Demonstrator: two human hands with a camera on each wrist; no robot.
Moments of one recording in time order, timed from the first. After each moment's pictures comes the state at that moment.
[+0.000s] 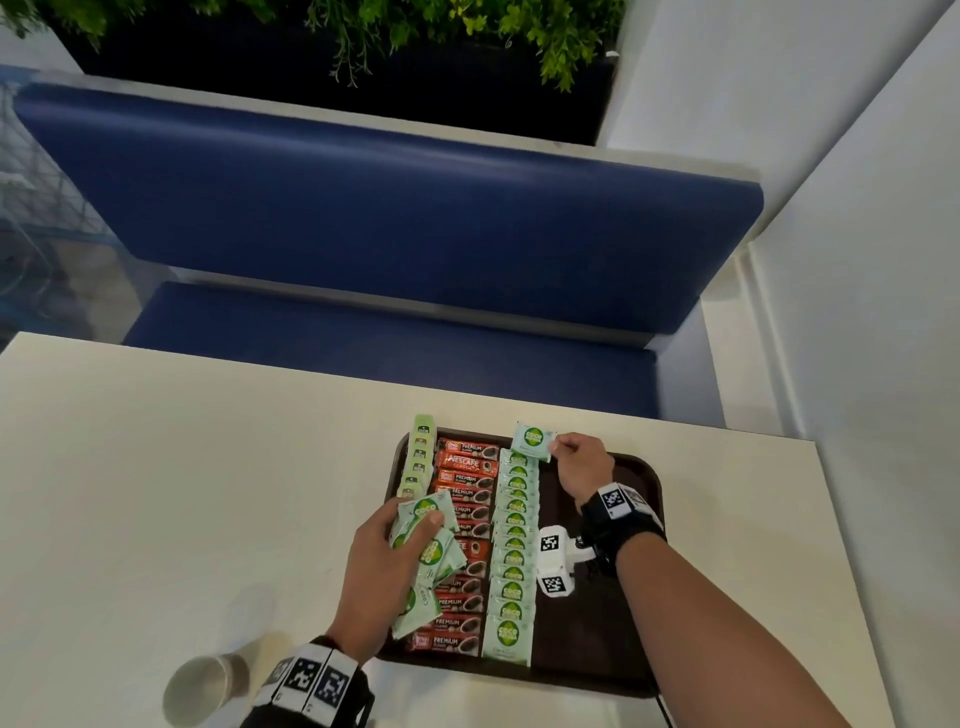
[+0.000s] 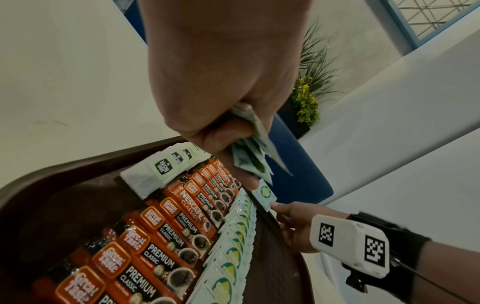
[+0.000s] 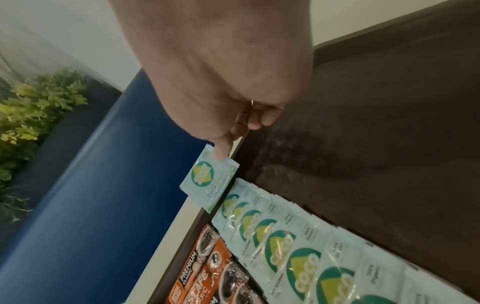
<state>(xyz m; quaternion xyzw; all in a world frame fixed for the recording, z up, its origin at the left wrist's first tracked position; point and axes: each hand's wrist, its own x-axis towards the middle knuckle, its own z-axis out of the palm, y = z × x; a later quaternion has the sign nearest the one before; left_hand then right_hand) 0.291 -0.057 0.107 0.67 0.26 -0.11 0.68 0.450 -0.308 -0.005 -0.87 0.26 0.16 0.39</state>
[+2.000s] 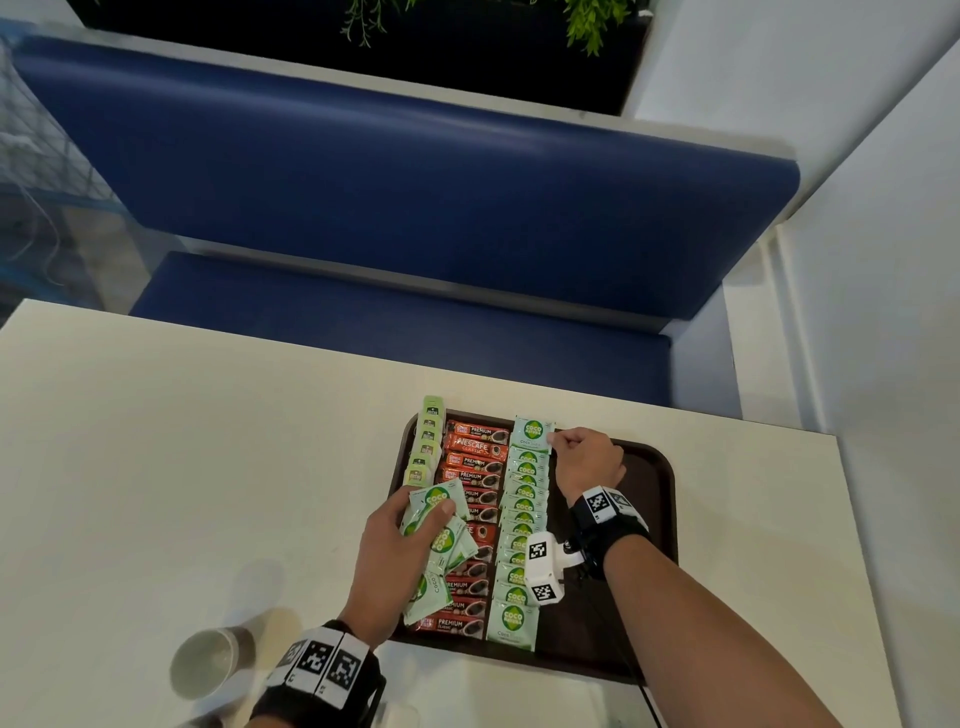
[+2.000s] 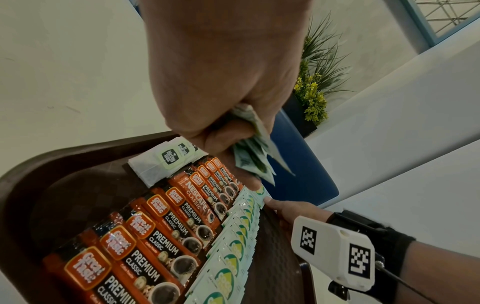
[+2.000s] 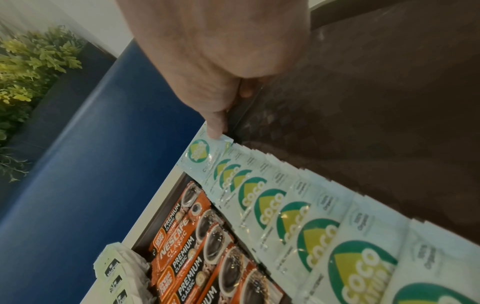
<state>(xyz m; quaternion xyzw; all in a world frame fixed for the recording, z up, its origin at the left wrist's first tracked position) 0.291 -0.063 0.102 0.66 0.29 -0.12 0.68 0.431 -0.284 0.006 -0.91 0.27 0.09 0.30</state>
